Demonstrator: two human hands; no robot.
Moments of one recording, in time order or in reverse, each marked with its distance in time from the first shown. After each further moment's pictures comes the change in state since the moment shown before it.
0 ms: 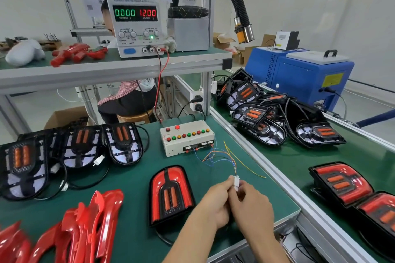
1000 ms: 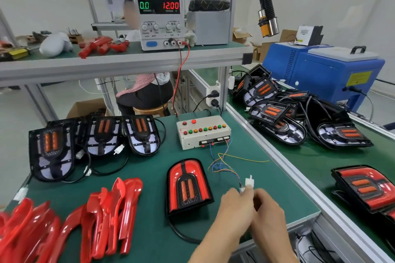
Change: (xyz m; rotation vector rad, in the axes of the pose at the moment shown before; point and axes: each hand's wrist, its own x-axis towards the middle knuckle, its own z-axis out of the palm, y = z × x) left_hand -0.048 -0.020 -0.006 0.712 0.340 0.238; right_hand -0.031 -0.003 -0.009 0.279 -0.156 0.030
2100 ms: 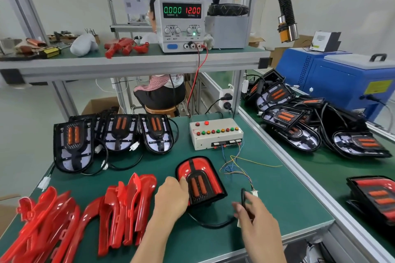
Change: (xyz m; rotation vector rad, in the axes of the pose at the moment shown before) left_hand 0.024 -0.055 -0.143 0.387 0.502 -0.019; right_hand -0.035 -0.024 0.028 0.080 -0.045 -0.138
